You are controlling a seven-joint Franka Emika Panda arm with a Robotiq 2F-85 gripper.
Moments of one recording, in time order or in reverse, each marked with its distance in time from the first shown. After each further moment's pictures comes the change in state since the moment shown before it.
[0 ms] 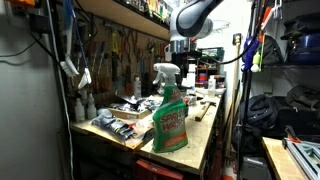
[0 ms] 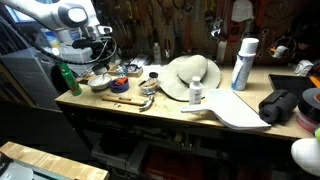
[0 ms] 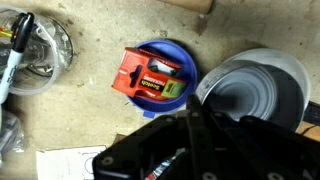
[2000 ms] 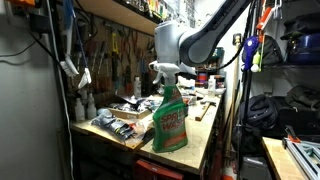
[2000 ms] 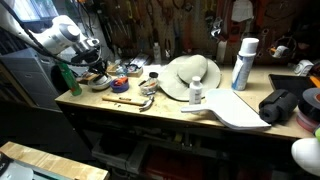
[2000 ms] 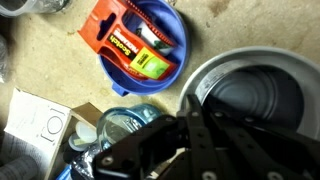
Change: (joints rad) arm 0.111 0.125 0.070 -0.057 -0.493 0.167 0.253
